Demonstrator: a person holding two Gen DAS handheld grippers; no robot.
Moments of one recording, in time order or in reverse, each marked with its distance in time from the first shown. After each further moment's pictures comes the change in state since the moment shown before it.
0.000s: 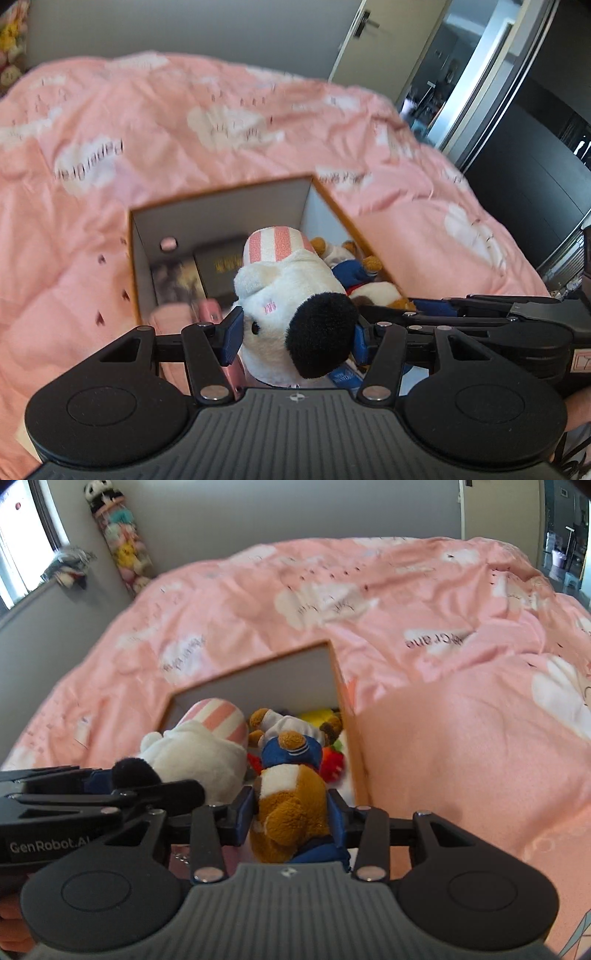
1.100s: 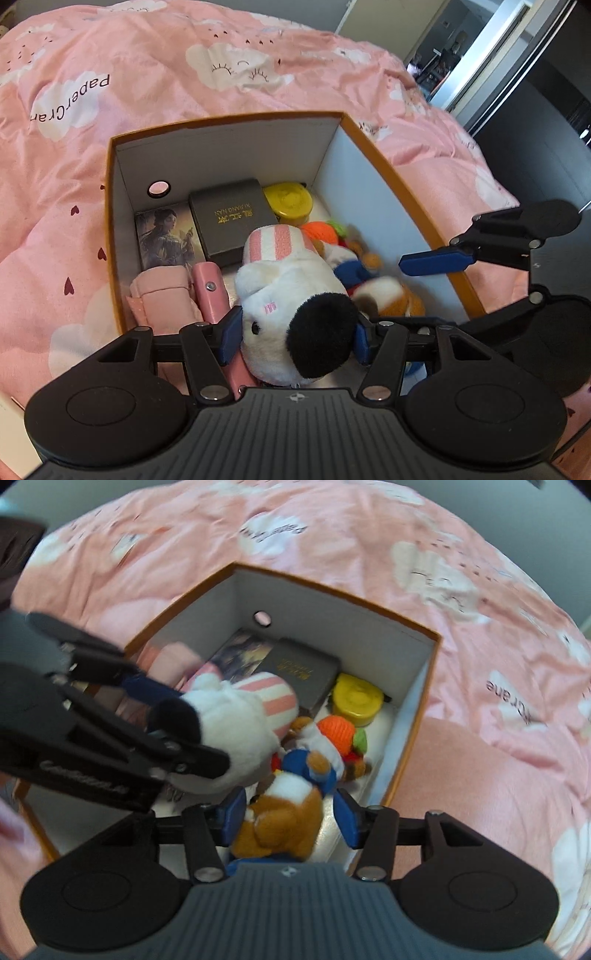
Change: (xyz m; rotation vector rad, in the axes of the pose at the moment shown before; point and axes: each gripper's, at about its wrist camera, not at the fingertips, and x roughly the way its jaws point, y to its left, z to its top) left arm 0.049 0.017 -0.011 -0.015 0.140 -0.020; right arm 0.055 0.028 0.015 -0.631 0.302 0.016
